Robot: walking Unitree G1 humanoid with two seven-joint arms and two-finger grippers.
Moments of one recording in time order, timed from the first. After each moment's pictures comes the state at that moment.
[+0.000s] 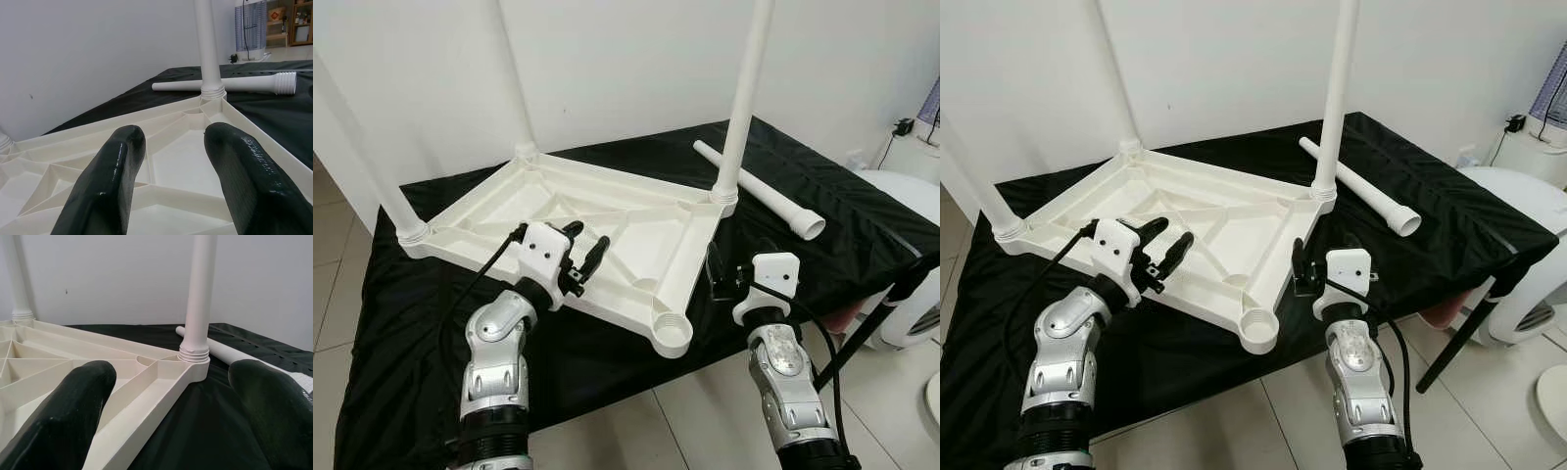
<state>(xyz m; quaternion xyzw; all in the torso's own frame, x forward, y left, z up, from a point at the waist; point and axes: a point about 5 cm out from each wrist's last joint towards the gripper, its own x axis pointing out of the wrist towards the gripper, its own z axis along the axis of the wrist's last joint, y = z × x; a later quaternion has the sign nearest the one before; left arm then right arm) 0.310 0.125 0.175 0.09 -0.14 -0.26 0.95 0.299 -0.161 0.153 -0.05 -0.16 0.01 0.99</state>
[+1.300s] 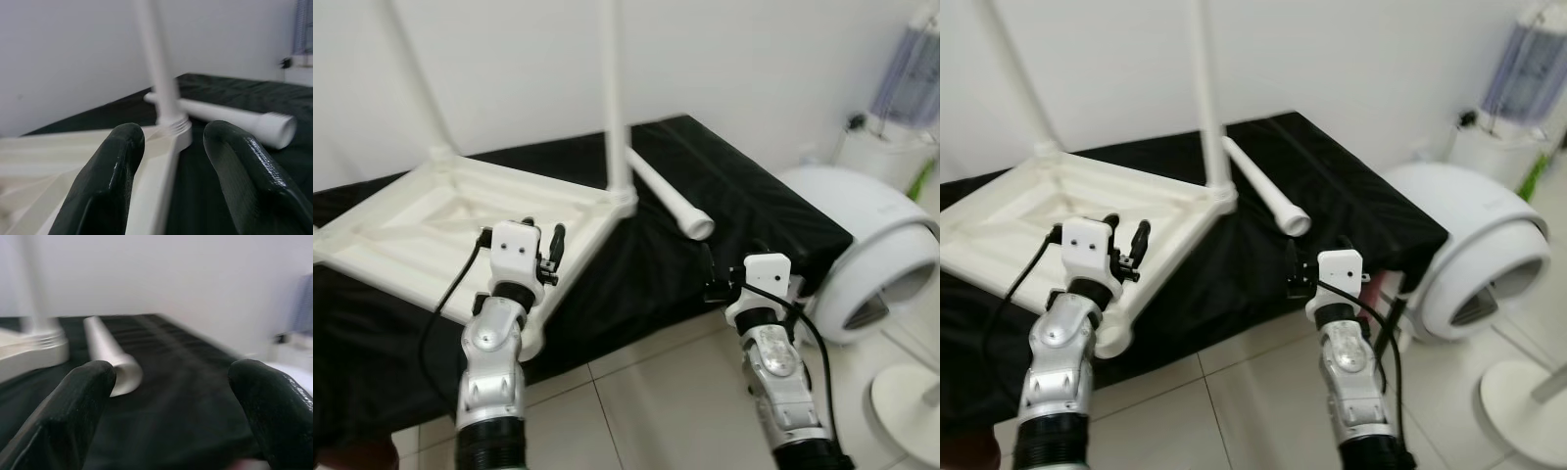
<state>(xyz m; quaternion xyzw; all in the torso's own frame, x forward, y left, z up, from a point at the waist) 0.312 0.128 0.177 0.06 -0.14 -0.10 0.98 0.300 -0.170 0.155 -0.05 -0.16 -0.01 0.99</state>
